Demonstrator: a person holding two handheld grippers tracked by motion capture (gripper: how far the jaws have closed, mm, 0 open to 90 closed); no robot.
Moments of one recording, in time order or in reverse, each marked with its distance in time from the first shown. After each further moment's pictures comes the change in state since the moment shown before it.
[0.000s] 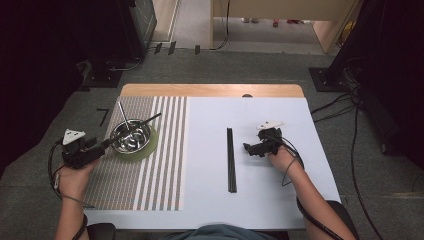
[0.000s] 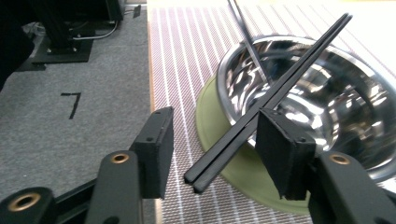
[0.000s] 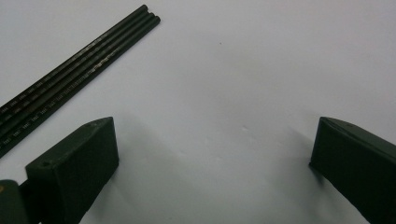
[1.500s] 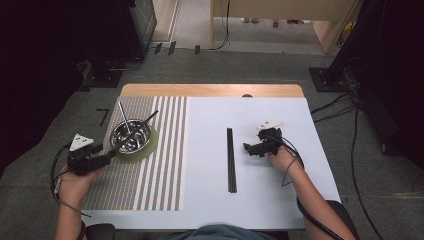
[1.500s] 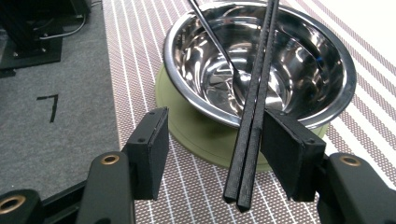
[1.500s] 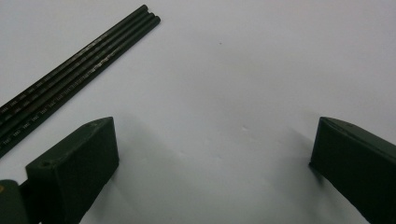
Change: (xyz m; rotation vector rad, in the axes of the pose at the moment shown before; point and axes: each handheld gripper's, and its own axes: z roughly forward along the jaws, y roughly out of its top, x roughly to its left) left arm -0.010 -0.014 -0.005 0.071 -0.076 0.118; right arm 0.000 0.000 0.000 0.000 -0.001 -0.001
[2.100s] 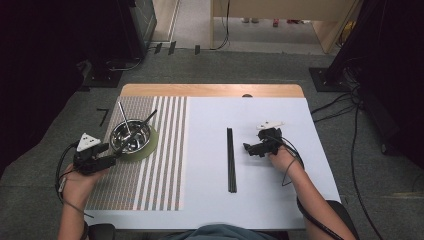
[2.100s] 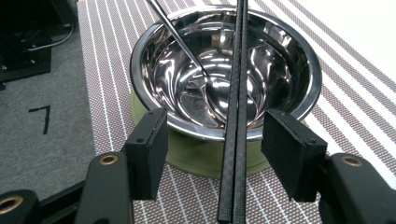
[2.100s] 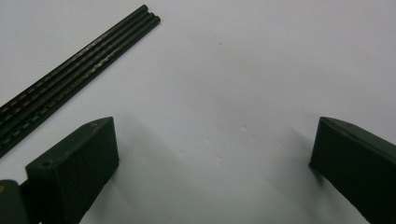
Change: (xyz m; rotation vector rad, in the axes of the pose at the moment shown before) left arm -0.017 0.005 0.002 0.014 -0.032 0.079; right arm 0.000 0.000 0.000 0.000 0.000 0.000
